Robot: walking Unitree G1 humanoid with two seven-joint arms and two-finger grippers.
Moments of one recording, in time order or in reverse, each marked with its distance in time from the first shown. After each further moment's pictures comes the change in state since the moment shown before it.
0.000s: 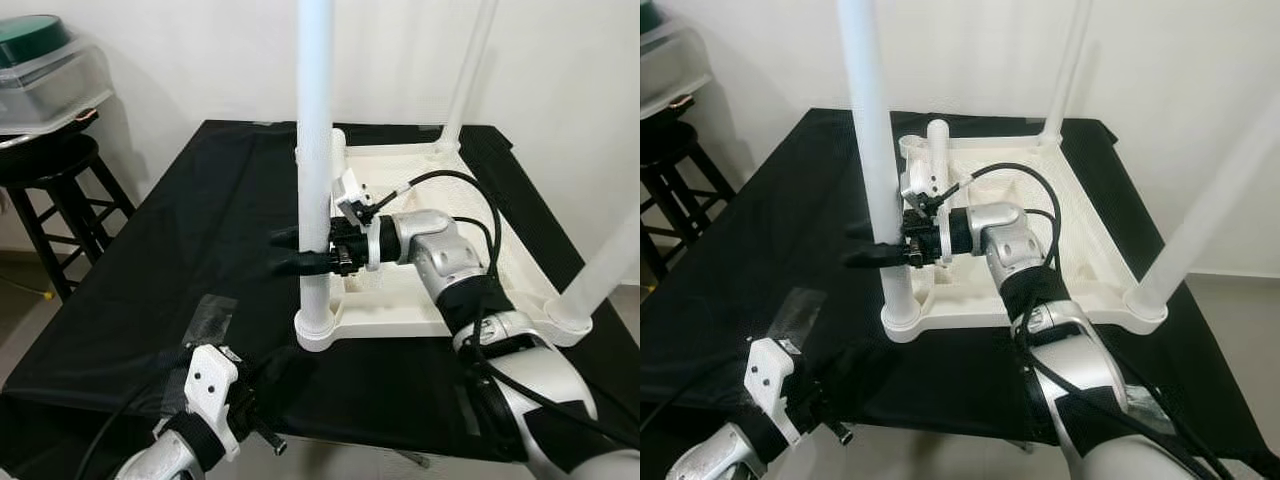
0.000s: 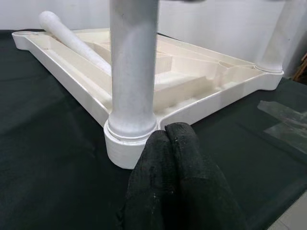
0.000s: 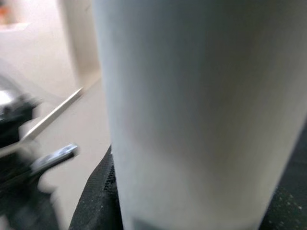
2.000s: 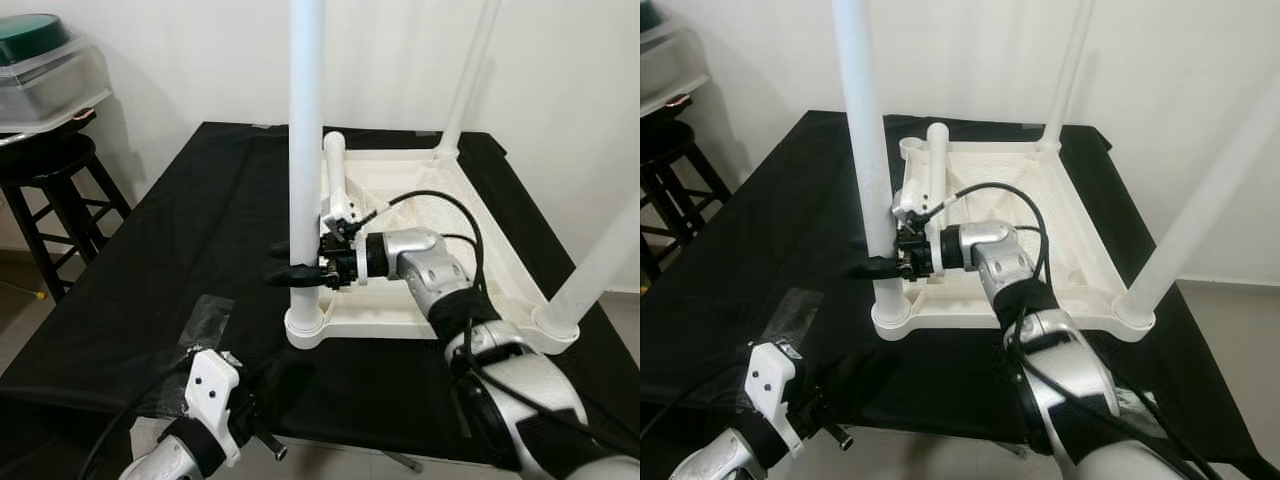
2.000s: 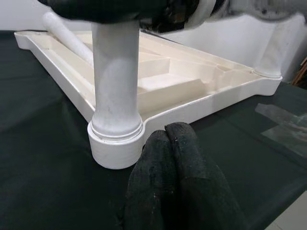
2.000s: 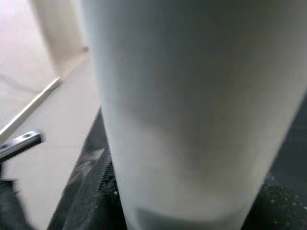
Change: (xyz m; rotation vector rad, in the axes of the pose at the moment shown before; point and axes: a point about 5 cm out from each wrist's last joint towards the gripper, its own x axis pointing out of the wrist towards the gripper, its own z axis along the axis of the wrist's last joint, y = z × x) left arm -0.002 -0.003 0.000 0.003 -0.004 0.009; right arm 0.002 0.002 -0.024 0.047 0.054 -0.164
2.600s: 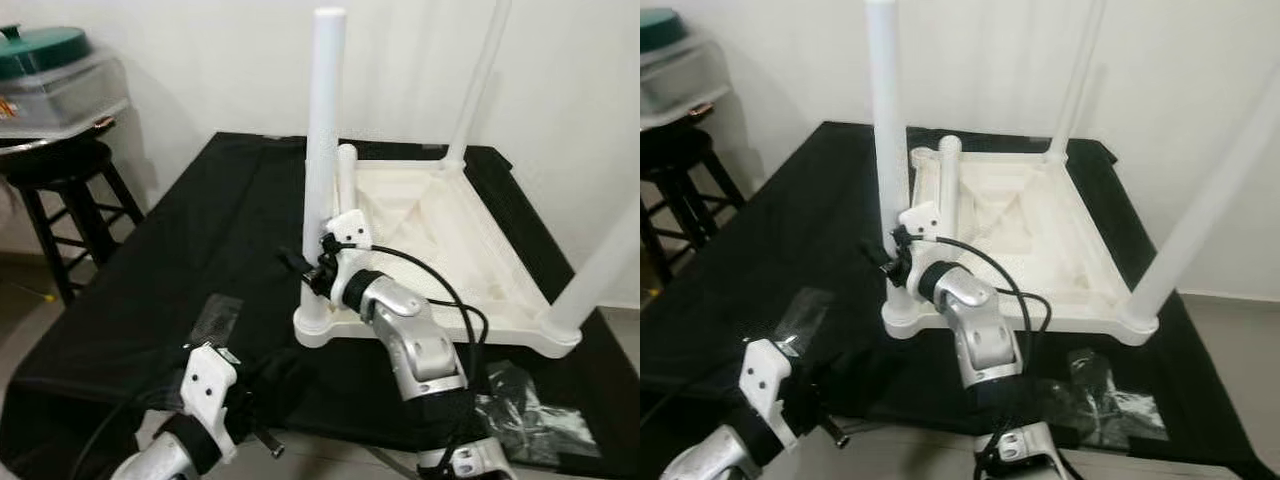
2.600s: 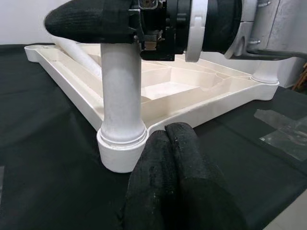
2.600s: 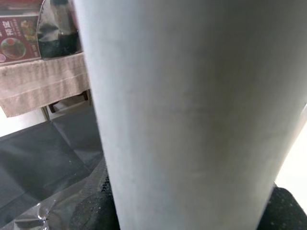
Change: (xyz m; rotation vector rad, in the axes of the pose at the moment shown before) left arm 0.001 0.002 0.003 0.008 -0.006 0.003; right arm 0.012 0.036 -0.018 0.117 -0.009 -0.604
